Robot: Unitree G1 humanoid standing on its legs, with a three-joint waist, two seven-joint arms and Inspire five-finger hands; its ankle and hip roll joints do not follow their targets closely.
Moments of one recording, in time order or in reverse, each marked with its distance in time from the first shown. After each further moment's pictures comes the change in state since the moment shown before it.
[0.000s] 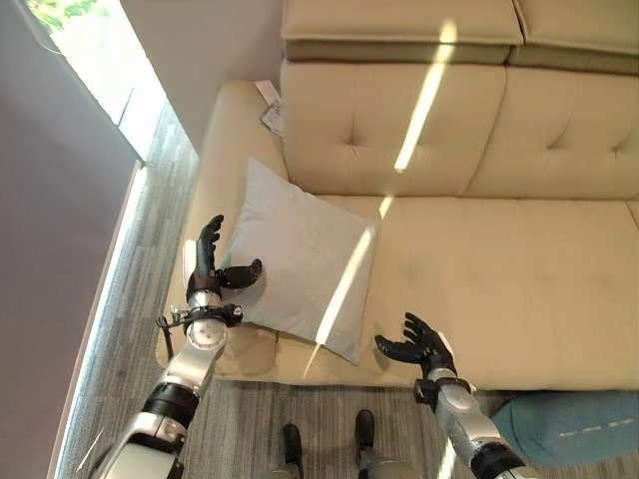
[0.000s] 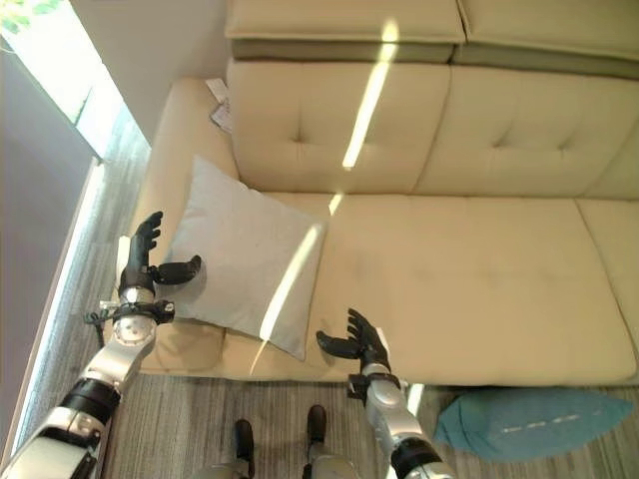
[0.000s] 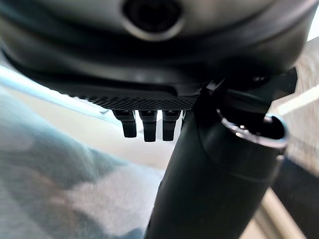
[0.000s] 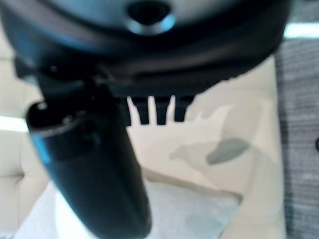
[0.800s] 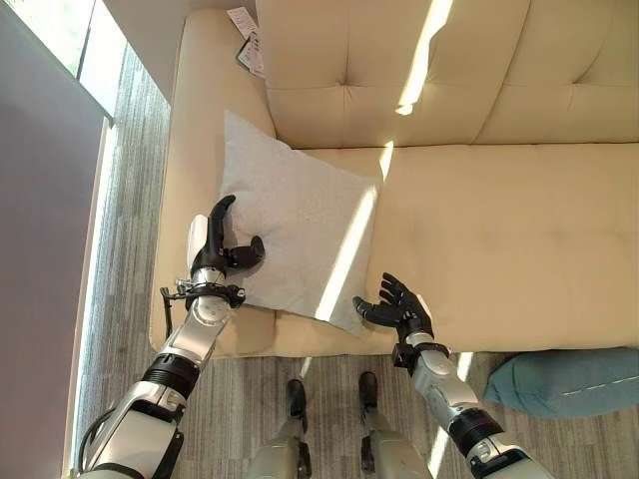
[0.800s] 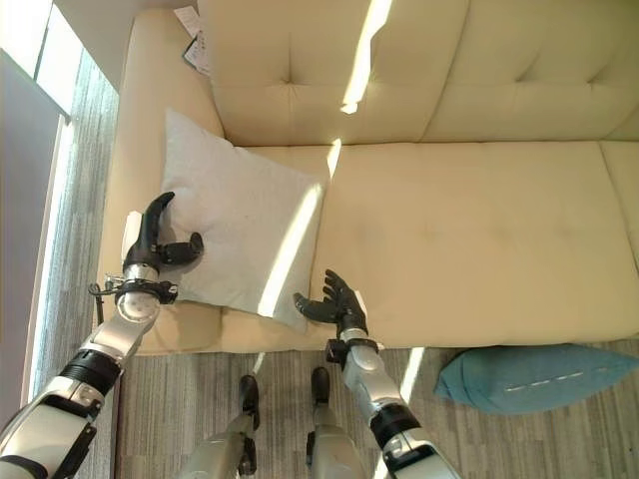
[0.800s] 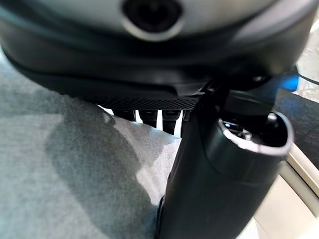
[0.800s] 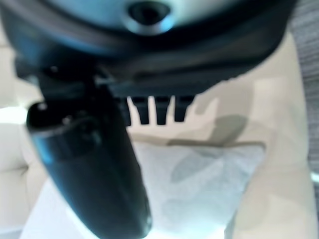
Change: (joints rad) left arm -0.084 0.013 -0.060 0.042 0.014 0.005 -0.051; right arm -0.123 0.066 -0.020 0.013 0.111 -0.029 0.002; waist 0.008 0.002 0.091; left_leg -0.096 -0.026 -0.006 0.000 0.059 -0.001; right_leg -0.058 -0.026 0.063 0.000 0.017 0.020
